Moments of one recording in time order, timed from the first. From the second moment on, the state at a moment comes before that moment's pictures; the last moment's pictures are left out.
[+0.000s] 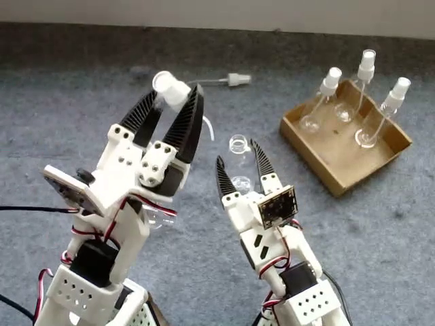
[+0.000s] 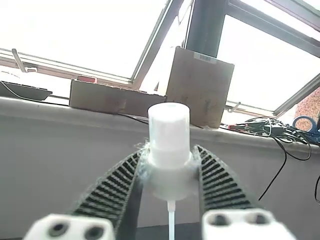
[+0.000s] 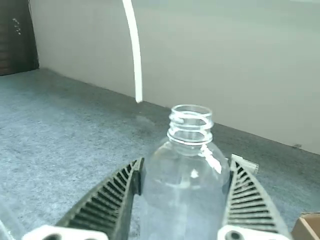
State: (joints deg) left arm 21.1 -77.0 62.1 0.5 15.9; right arm -31.6 -91.1 96.0 3.4 6.2
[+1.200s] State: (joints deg) left arm 25.5 -87.6 72.6 -3.3 16.5; right arm -36.6 -91.1 96.0 7.5 6.2
